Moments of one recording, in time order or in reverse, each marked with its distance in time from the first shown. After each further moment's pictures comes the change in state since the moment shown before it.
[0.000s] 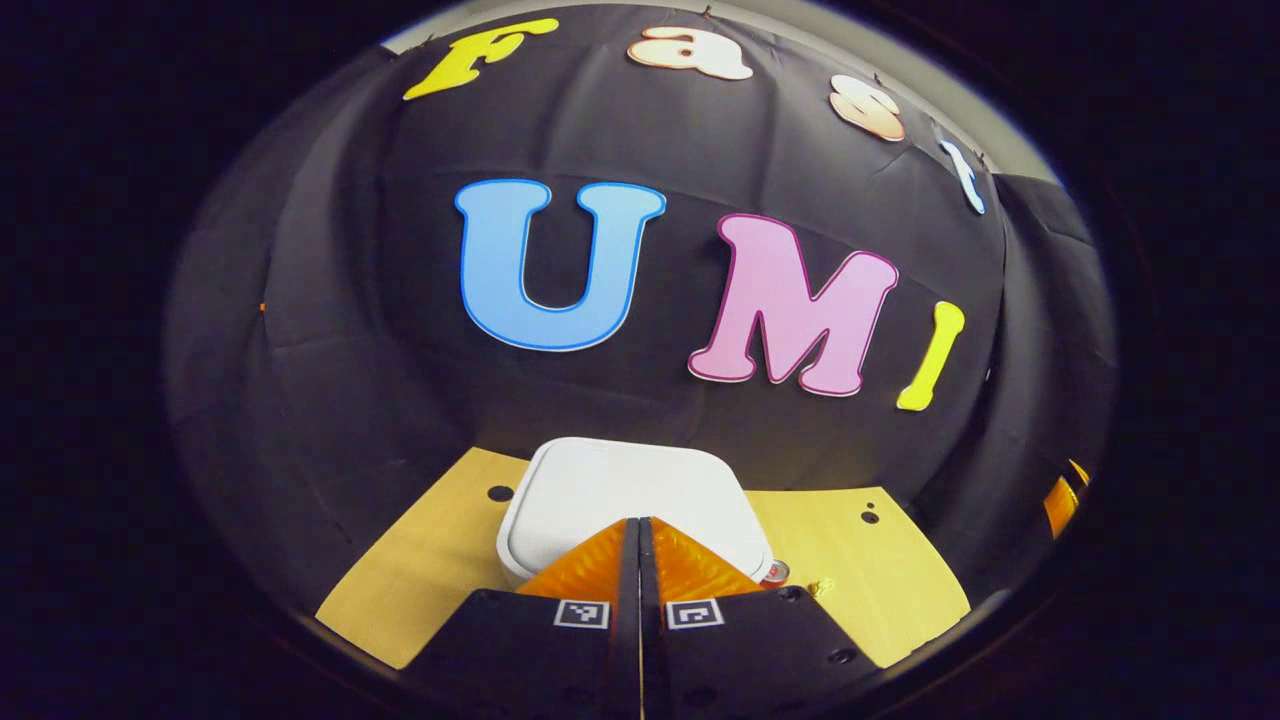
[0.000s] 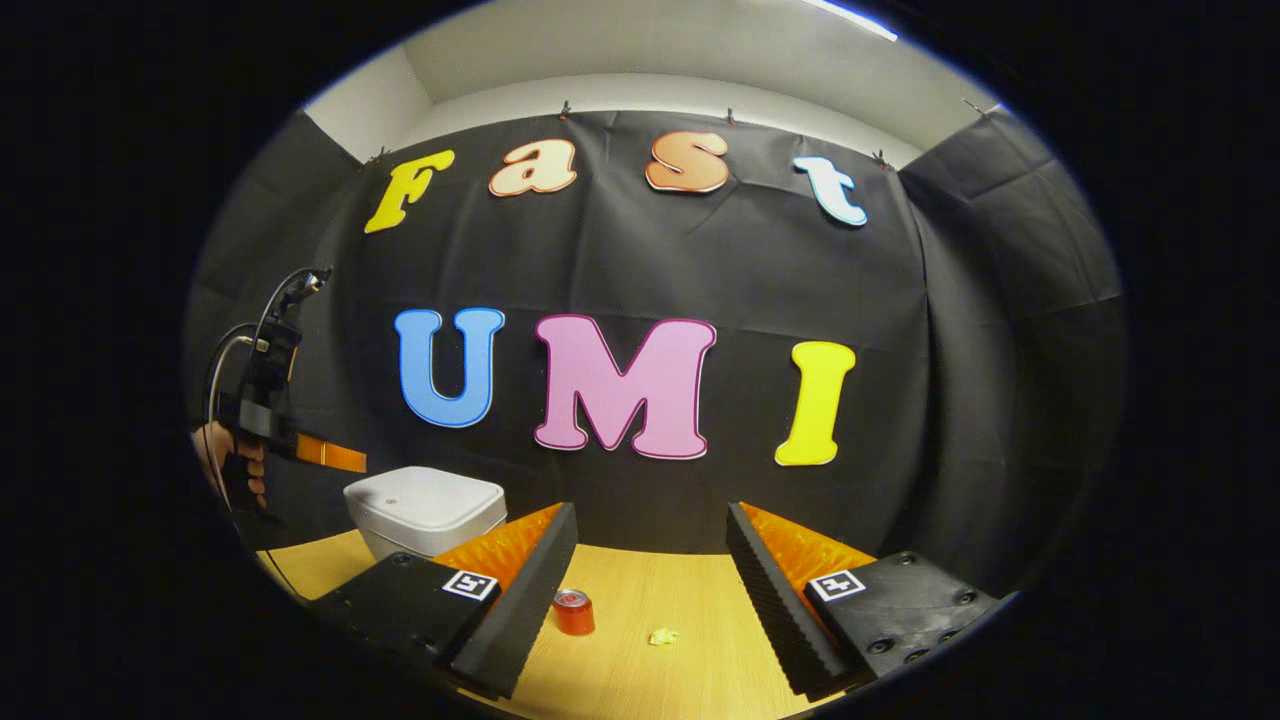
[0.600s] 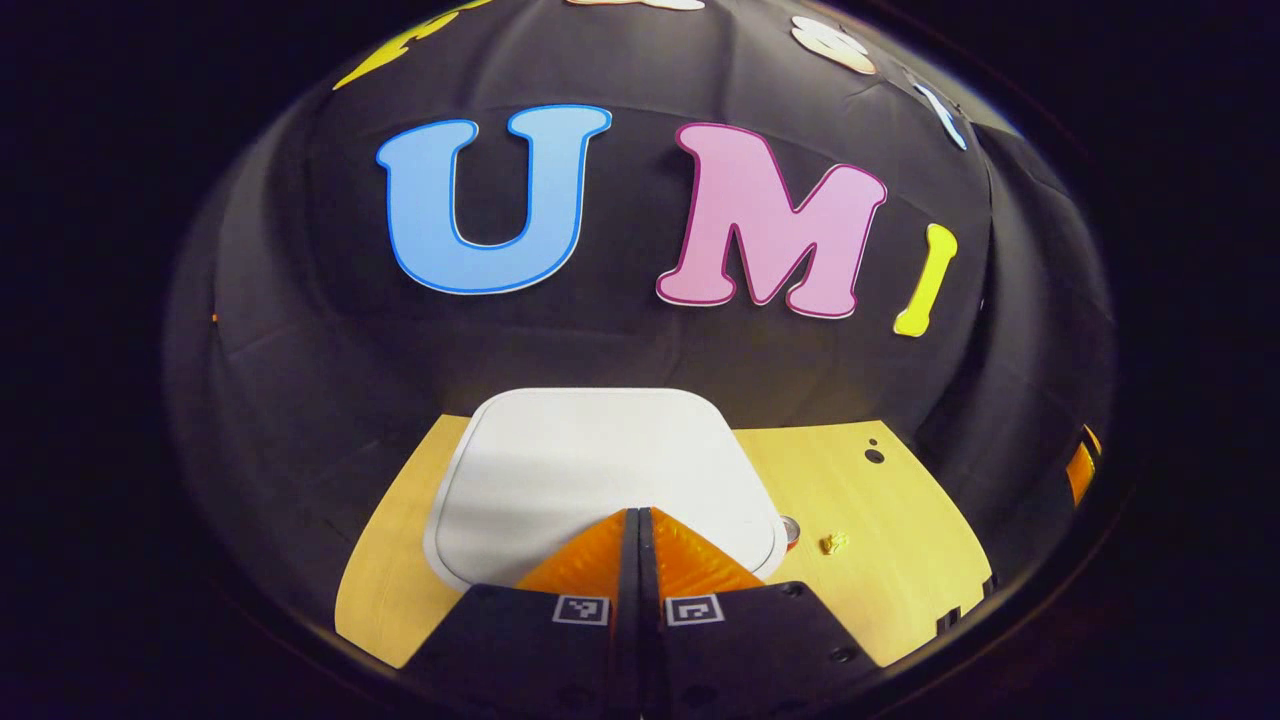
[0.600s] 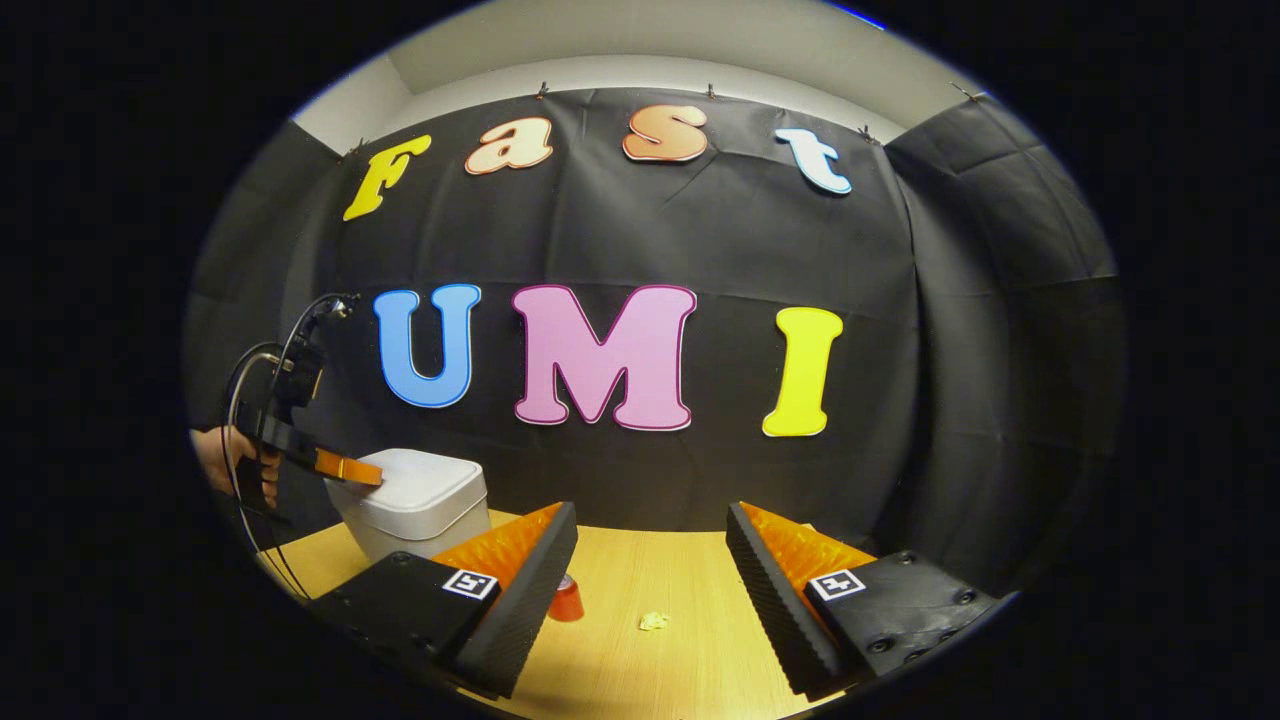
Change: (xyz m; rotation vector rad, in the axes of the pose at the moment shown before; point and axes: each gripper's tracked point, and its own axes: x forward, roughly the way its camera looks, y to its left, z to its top) left arm 0.049 -0.015 -0.037 0.094 0.172 -0.033; right arm 0.008 -0.014 -0.022 0.055 0.063 -0.009
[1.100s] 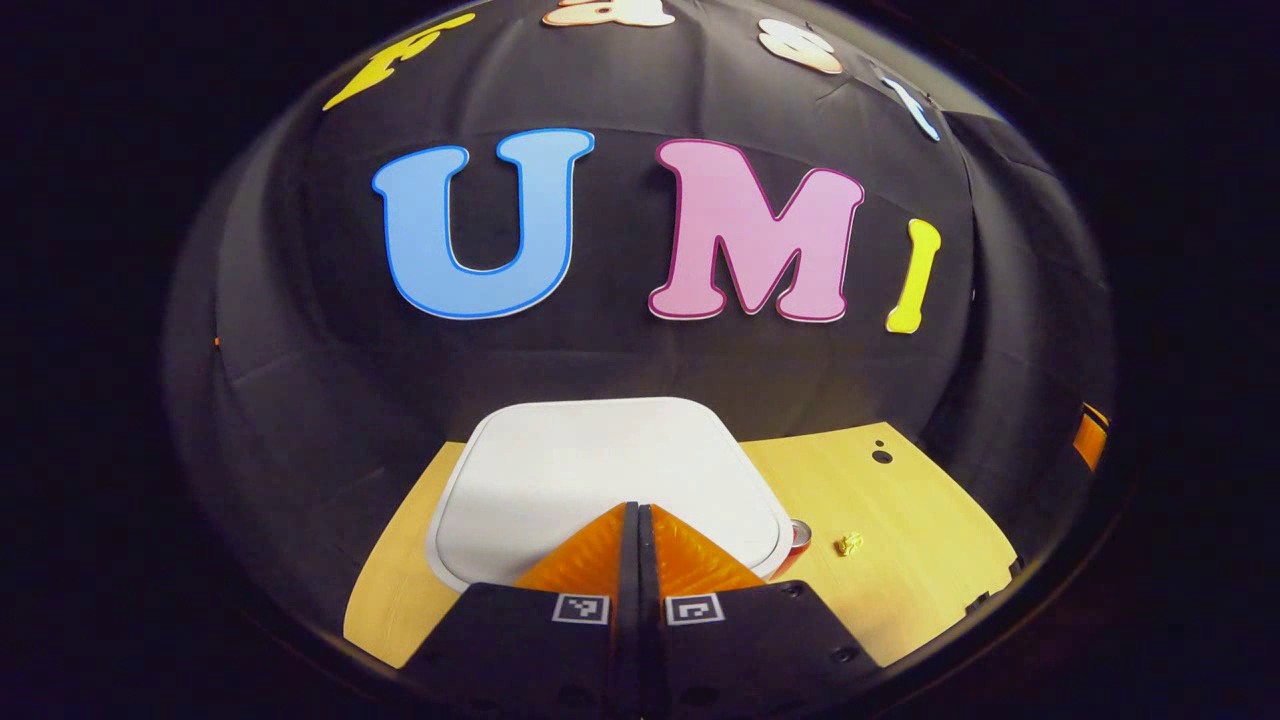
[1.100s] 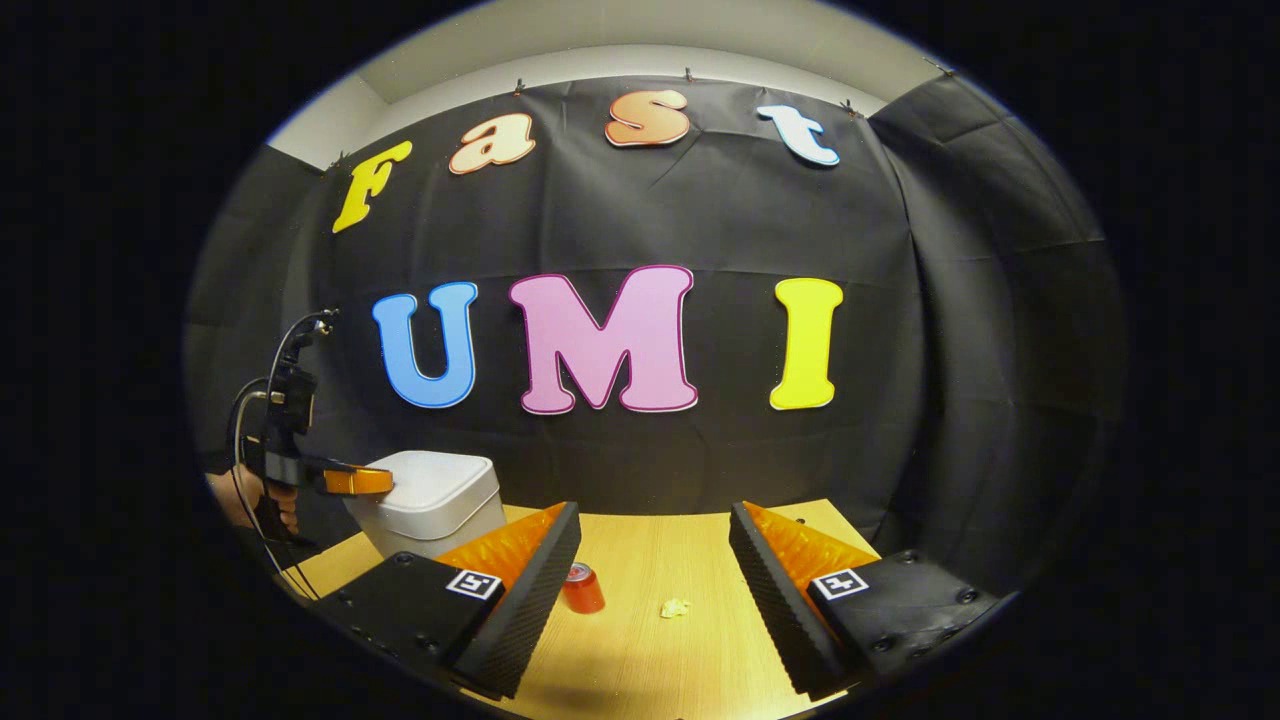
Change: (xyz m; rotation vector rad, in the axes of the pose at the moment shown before) left arm -0.010 -0.002 0.001 0.085 -0.107 0.016; right arm -0.004 -0.001 -0.011 0.045 0.047 0.001
